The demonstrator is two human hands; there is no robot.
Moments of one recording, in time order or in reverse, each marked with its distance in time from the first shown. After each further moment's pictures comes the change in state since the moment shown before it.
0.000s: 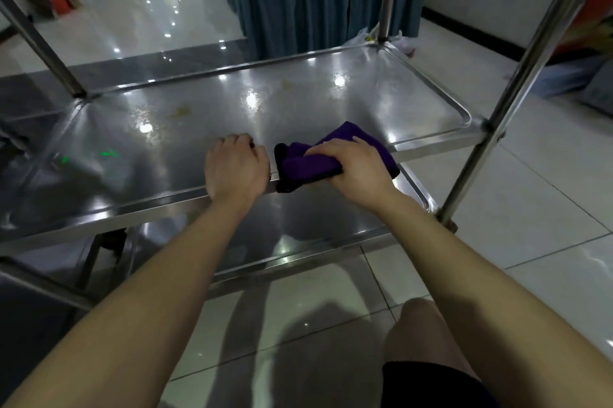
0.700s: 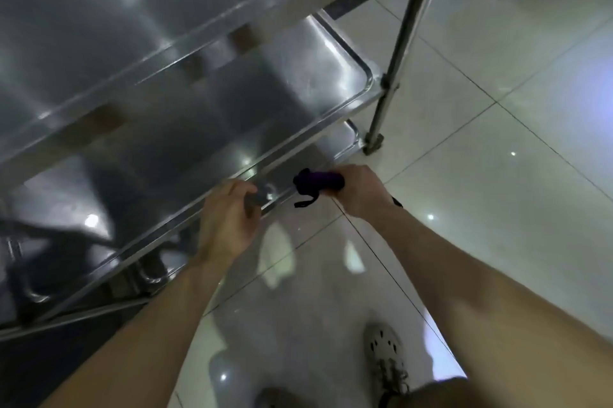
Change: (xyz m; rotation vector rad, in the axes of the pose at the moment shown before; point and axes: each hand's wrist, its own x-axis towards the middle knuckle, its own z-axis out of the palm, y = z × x) left_hand -0.057 0.043 -0.101 -0.213 -0.583 0.390; right_hand -0.091 -0.052 -0.128 0.169 -0.326 0.858
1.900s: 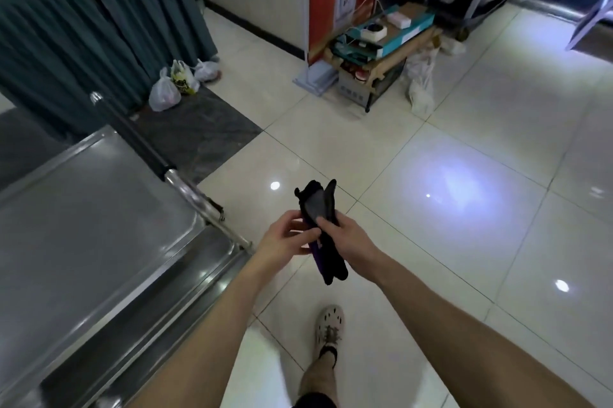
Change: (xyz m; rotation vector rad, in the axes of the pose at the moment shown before) left_hand 0.172 0.533 -0.165 -1.119 -0.601 -0.153; right_hand -0.145 0.061 -0.476 1.019 0.182 0.245
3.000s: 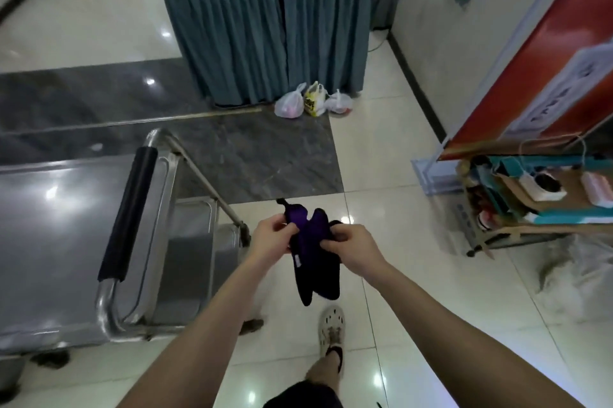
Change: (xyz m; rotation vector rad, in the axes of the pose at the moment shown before) left_hand 0.346 0.169 -0.092 -0.209 0.879 -0.127; right_hand 0.430 -0.270 -0.045 -0.699 -0.558 -0.174
